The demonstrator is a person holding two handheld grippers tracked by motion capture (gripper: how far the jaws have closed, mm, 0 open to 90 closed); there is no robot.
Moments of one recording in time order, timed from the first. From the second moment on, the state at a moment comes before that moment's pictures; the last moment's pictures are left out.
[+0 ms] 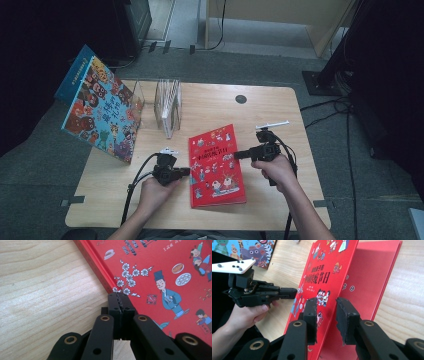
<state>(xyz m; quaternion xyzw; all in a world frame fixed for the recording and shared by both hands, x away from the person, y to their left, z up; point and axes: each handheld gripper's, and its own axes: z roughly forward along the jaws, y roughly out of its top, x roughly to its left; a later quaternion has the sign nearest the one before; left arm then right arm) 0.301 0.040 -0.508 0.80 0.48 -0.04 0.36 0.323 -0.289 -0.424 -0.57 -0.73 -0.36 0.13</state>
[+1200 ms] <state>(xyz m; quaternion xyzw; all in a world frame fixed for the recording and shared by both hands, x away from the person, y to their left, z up) 0.299 0.028 -0.511 0.80 0.47 -0.05 0.37 0.337 -0.247 -0.412 -0.52 -0.76 -0.35 0.13</state>
